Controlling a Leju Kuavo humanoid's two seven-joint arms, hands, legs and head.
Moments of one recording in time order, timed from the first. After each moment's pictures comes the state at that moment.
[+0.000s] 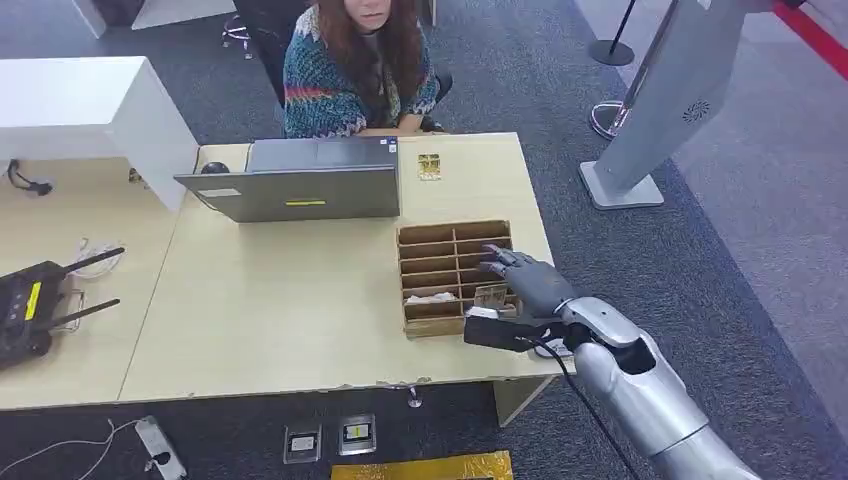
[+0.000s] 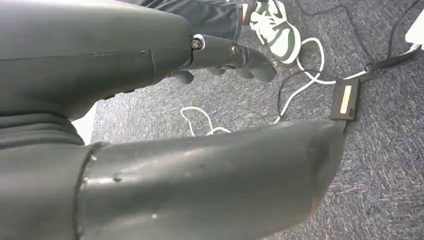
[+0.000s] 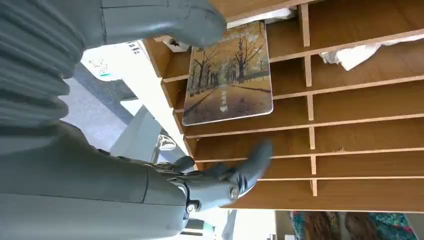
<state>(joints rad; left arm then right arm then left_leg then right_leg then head) -0.16 0.17 0.11 -0.20 -0.55 0.23 -0.17 -0.32 -0.36 0.43 -1.47 1.01 0.14 -0.10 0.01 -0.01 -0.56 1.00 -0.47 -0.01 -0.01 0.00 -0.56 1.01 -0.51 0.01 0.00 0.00</state>
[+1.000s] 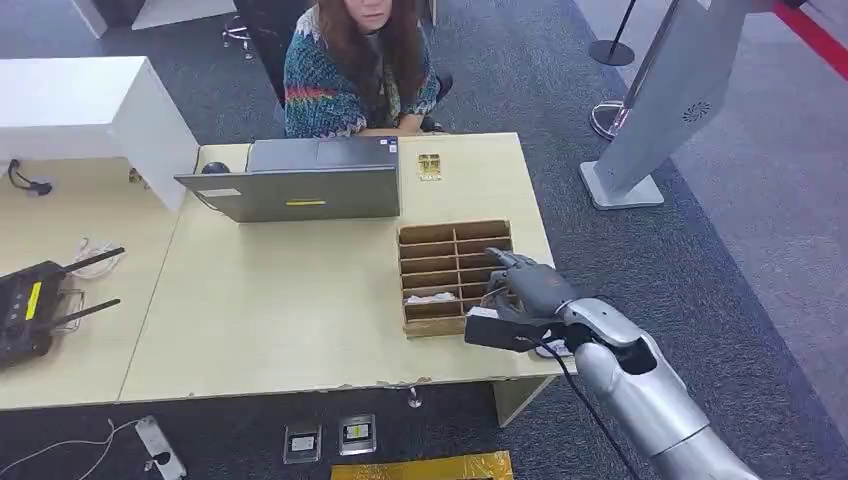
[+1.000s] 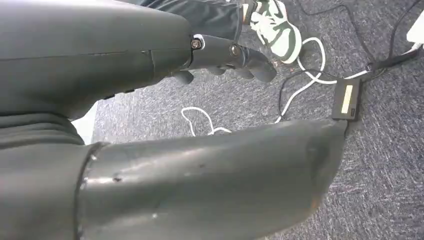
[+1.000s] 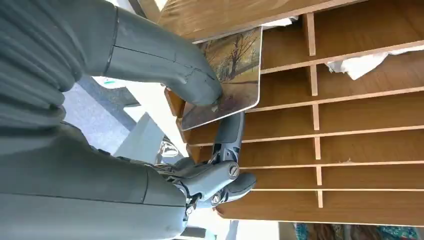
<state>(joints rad) -0.15 0.17 0.11 -0.20 -0.55 0.23 -0.17 -0.32 -0.36 0.42 -1.47 1.00 0.17 -0.09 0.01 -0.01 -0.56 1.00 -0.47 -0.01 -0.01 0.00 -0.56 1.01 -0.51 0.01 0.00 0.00</state>
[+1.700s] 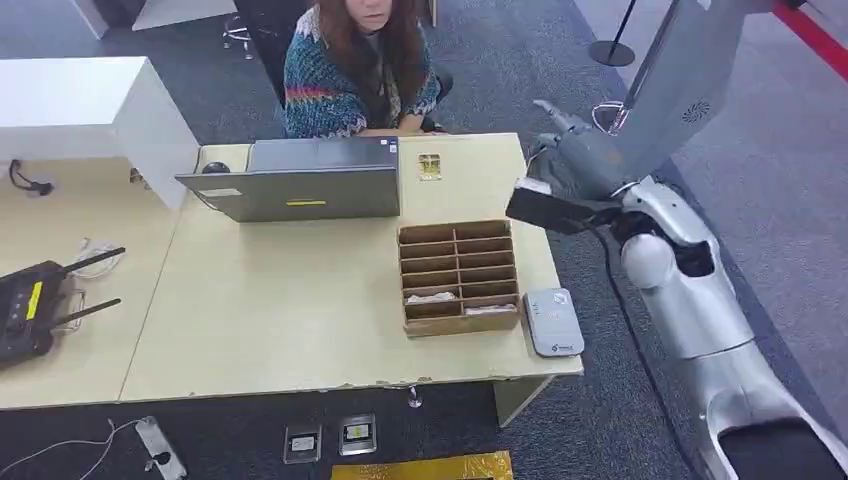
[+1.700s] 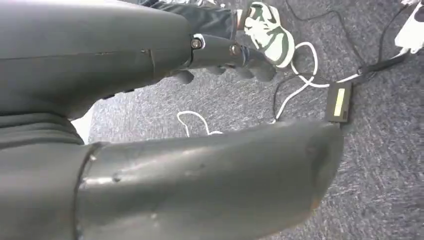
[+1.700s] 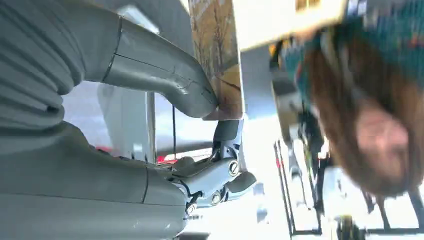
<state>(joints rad) -0.17 0.17 0.11 -0.20 -0.58 0.23 -0.17 -0.65 -0.40 0.29 -1.47 0.97 0.13 -0.16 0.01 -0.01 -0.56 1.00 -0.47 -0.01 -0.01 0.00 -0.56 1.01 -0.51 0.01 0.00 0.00</state>
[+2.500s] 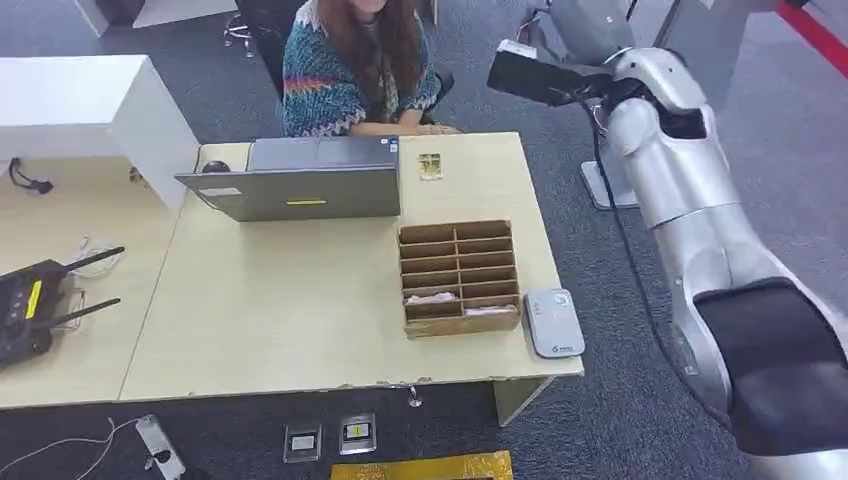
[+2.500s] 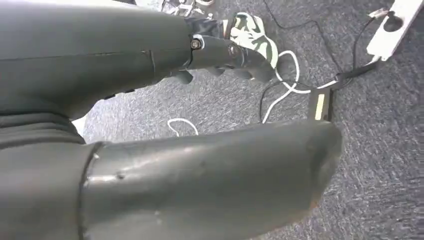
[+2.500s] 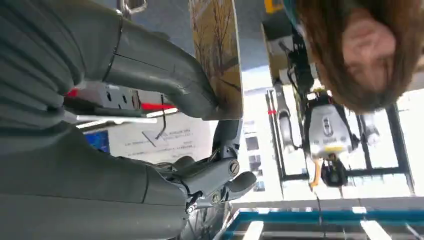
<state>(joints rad) -0.23 0.17 0.11 -0.20 -0.63 0.19 -0.14 -1.17 -0.24 0.40 -0.87 1.07 -0.02 -0.29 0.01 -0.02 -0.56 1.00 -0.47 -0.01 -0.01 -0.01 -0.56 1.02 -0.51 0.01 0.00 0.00</state>
